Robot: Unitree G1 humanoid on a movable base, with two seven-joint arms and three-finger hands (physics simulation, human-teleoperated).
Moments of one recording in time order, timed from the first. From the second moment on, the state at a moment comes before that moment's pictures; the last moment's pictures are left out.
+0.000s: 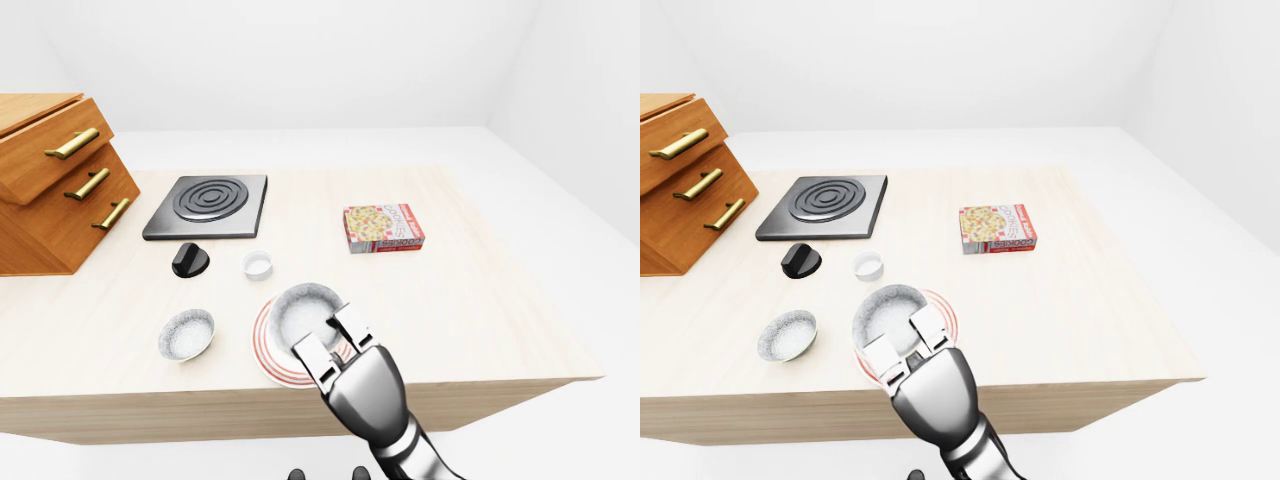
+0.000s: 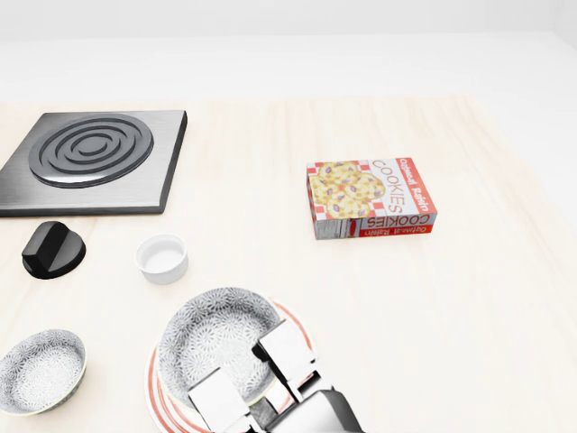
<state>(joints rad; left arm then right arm) 0.30 0.45 1.28 0.26 -0.82 0.04 -0.20 0.28 -0.18 0.62 -0.37 -1.58 -0.09 -0.52</state>
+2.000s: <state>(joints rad) 0.30 0.45 1.27 0.28 -0.83 0.02 -0.21 0.16 -0.07 0.57 0.00 -1.40 -0.09 -0.52</state>
